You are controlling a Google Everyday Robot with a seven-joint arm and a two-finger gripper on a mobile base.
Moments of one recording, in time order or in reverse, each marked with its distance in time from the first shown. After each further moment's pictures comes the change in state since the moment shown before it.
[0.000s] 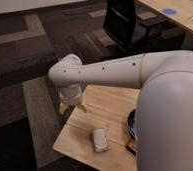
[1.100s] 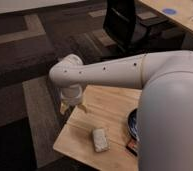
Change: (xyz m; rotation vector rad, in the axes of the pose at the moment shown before) arm 0.010 -0.026 0.000 0.015 0.003 0.026
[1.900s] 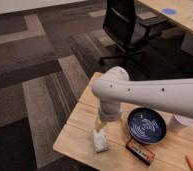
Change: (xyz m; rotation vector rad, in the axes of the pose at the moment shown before) arm 0.113 -0.171 -0.008 0.100 0.128 -0.282
